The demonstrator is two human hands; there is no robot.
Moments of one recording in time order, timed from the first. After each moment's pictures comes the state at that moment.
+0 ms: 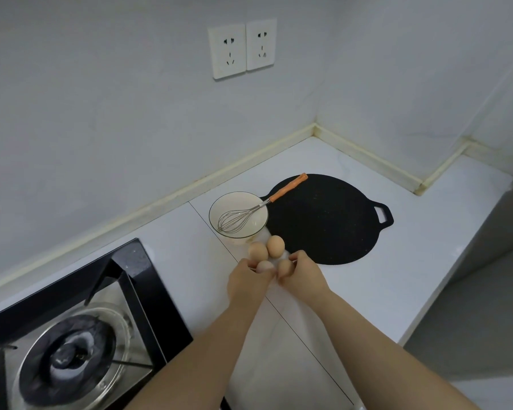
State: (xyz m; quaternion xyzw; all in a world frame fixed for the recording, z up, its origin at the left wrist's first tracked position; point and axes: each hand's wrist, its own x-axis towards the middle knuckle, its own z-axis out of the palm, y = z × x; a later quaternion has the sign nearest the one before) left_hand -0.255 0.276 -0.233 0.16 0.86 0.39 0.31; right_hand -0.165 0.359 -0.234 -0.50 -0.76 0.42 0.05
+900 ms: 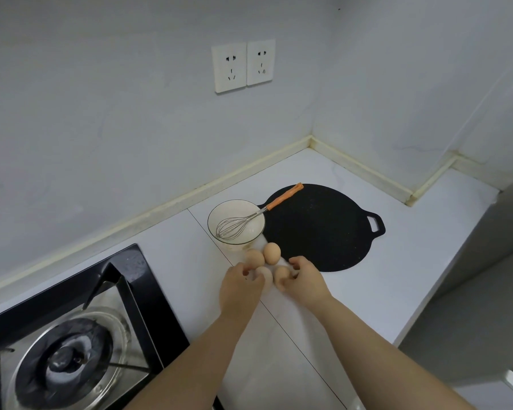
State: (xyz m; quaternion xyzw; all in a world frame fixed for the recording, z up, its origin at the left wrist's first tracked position) left_hand -0.257 0.264 -0.225 0.22 0.87 0.38 0.23; right_hand -0.156 0.362 -0.219 -0.48 -0.77 0.42 0.05
